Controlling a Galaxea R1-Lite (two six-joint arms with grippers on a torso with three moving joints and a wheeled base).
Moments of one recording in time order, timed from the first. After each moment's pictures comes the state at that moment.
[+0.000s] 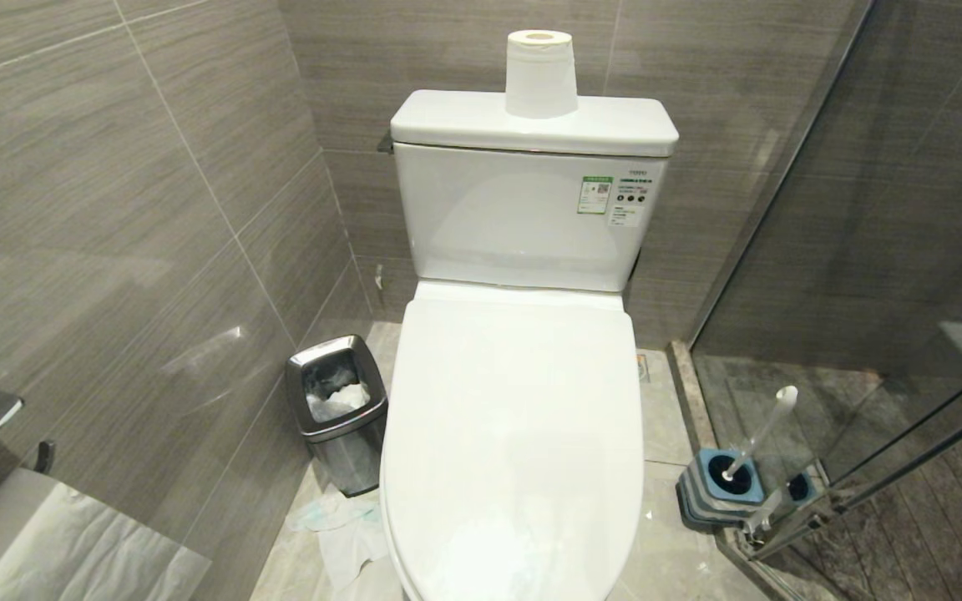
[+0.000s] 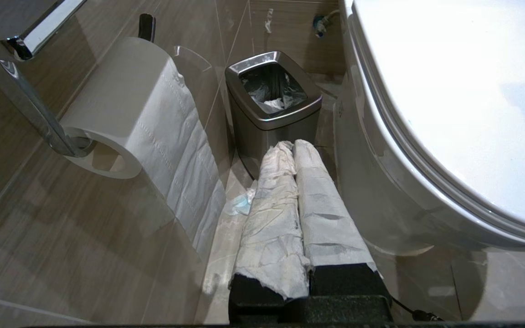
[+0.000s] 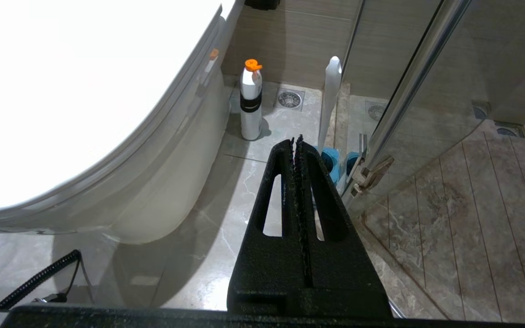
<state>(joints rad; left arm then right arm) 0.01 0.00 0.00 0.00 0.00 0.00 0.01 0.00 0.00 0.00 0.00 0.00</state>
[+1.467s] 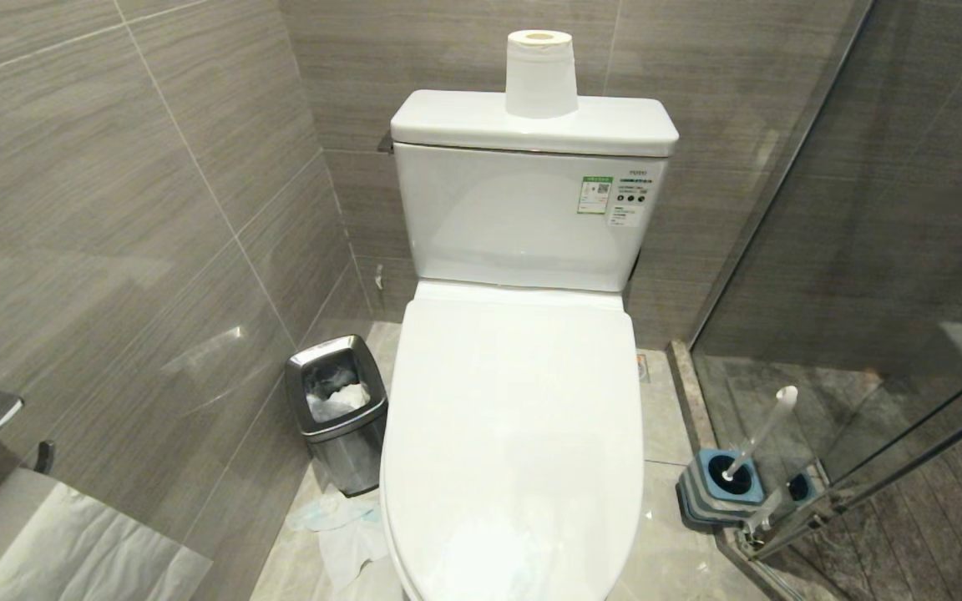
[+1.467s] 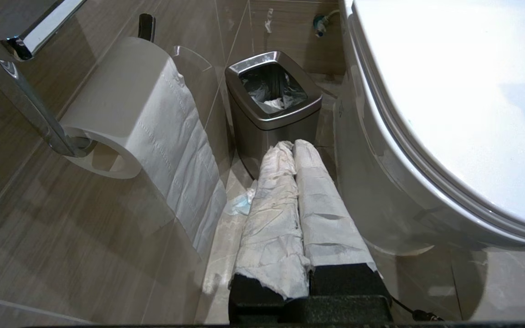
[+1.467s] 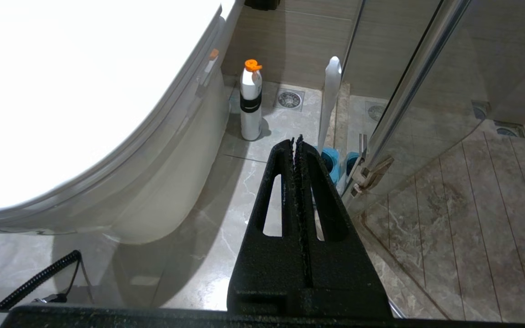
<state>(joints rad) 0.01 0.00 0.00 0.00 0.00 0.00 0.01 0.00 0.00 0.00 0.00 0.00</state>
